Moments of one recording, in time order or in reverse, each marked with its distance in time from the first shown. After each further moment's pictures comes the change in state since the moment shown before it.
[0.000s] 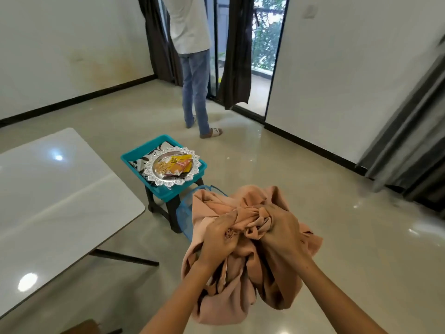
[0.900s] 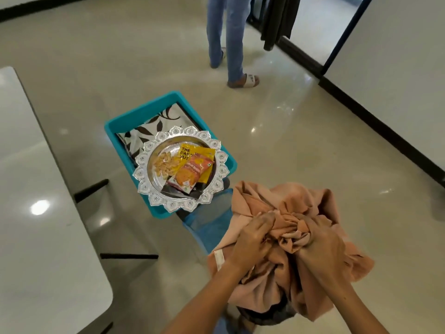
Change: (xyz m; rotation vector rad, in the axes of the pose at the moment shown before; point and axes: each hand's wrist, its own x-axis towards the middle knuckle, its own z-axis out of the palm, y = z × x) left_hand 0.217 -0.316 0.095 -0.091 -0.061 -0.155; right_hand 0.286 0.177 0.217 -0.166 -0.213 0.126
